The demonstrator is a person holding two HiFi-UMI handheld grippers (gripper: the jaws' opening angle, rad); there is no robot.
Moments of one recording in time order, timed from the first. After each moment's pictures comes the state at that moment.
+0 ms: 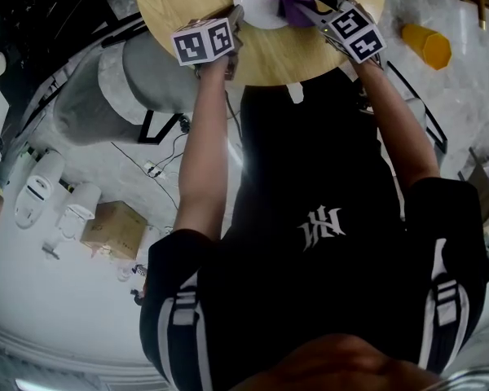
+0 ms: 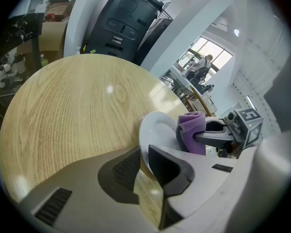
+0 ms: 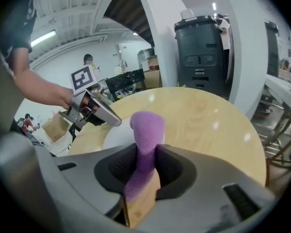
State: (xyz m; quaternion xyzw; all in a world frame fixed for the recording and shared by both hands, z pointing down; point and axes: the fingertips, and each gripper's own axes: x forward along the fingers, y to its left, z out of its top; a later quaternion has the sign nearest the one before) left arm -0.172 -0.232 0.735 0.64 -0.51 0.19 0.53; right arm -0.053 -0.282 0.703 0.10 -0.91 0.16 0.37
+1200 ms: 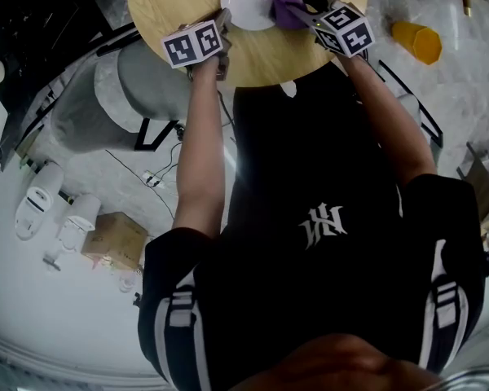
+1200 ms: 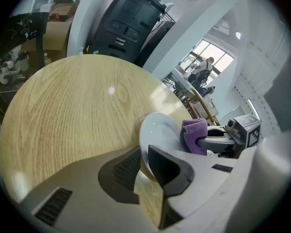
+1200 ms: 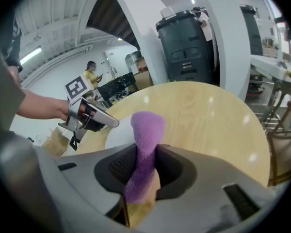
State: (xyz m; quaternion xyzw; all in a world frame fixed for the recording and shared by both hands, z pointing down) left arm -0.174 -0.233 0.736 0.64 -0.52 0.18 0.54; right arm -0.034 -0.279 0.711 0.13 -0.89 0.24 0.35
